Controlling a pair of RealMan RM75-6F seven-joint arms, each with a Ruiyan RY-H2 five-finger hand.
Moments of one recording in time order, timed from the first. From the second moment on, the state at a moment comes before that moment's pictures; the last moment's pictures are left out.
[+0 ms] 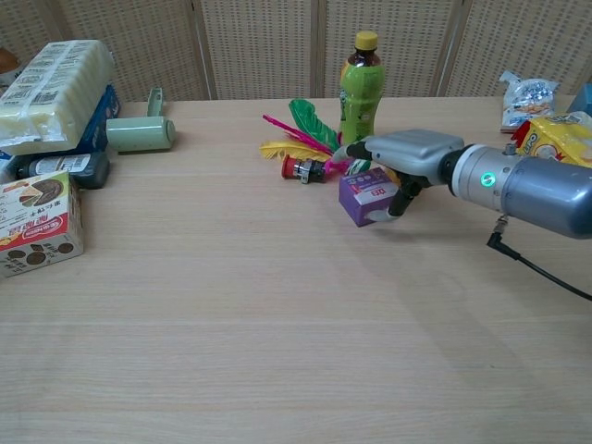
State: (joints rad) left arm -0.09 -0.98 -0.03 -1.63 1.54 1.50 -0.27; right arm 0.85 -1.80 0.20 -0.95 -1.38 0.74 -0.04
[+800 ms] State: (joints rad) left arm -0.09 -0.99 -0.03 -1.63 1.53 1.49 -0.26; right arm 0.86 -1.89 0.15 -0.76 -1.41 0.80 0.08
